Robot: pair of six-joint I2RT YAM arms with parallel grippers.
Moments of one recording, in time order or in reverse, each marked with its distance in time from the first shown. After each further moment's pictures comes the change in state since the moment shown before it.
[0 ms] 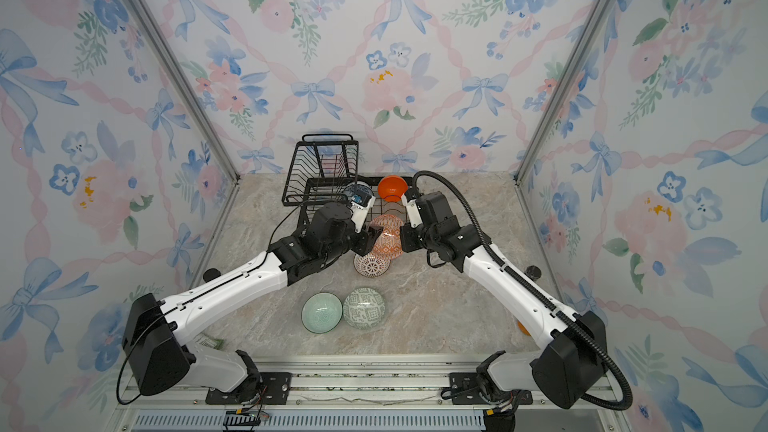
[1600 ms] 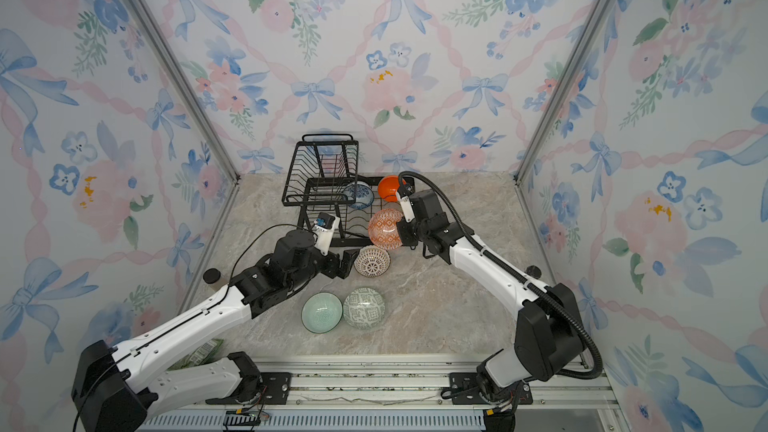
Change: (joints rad) left arm 0.072 -0.320 -0.355 0.024 -0.002 -0.063; right arm -0.033 0.165 -0.012 0.223 0.118 -0.204
